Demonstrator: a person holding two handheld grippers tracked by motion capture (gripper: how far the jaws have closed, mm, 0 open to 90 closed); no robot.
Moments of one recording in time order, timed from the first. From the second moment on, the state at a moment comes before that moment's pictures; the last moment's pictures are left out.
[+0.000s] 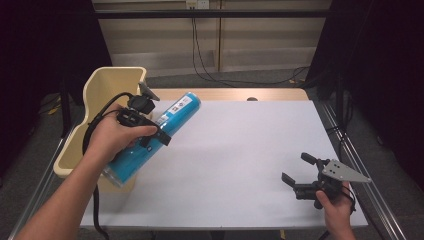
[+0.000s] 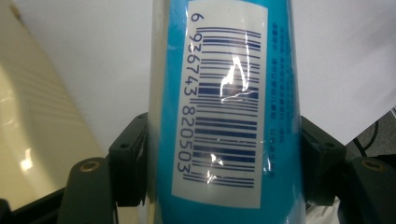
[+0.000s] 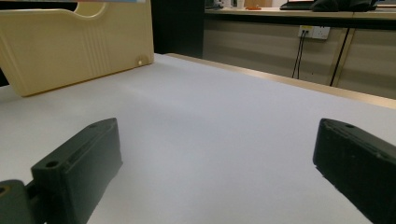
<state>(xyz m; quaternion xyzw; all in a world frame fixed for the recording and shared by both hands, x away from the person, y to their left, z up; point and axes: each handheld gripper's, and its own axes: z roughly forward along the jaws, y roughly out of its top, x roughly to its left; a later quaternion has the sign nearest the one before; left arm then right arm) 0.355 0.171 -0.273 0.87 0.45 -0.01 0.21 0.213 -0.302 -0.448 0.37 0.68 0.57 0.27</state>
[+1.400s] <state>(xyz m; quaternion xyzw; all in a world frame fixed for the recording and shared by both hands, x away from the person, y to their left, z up) 0.348 0.288 -0.249 0.79 0.58 0.04 0.20 0.214 -0.300 -0.450 0.37 0.69 0.57 0.26</state>
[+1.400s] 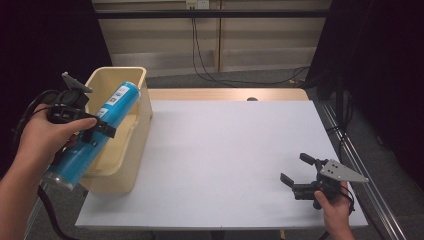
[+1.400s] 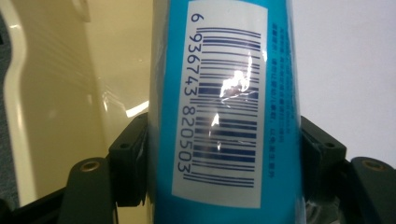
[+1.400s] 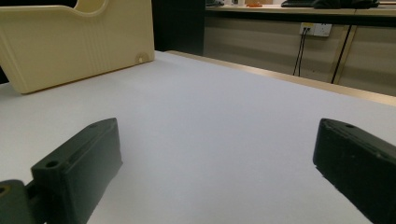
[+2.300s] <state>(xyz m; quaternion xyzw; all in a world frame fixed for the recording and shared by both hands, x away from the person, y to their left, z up) 0.349 0.310 -0.279 0.76 0.63 0.02 0.18 0.213 -0.301 -0.449 0.37 0.69 0.57 0.27</state>
